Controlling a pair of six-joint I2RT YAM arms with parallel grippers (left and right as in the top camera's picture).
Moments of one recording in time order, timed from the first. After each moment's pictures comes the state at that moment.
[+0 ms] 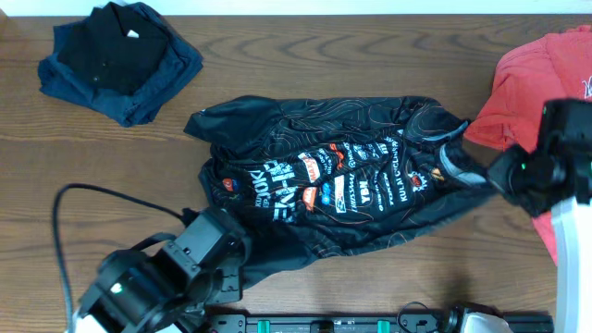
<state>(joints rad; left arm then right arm) -0.76 0.87 1.16 -1.61 0.05 -0.85 -0.20 1.20 1.26 -1.31 0.03 0.63</state>
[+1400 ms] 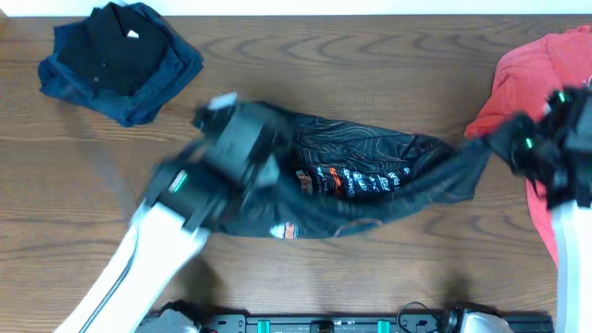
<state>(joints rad) -0.59 1.33 1.45 -1.16 -0.31 -0.82 -0.18 1.24 1.27 -0.93 -0.16 0.58</state>
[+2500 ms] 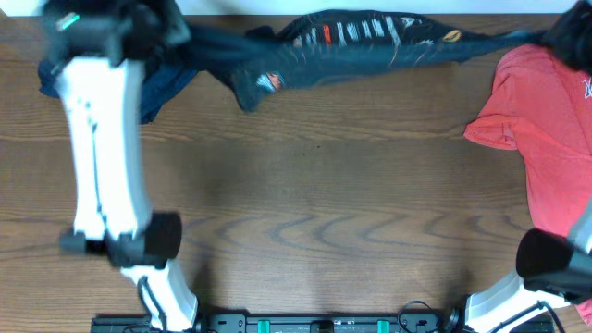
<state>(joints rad) -0.07 2.00 2.50 -1.54 -0.16 -0.43 -0.30 1.84 2.28 -1.40 -0.27 0.38</state>
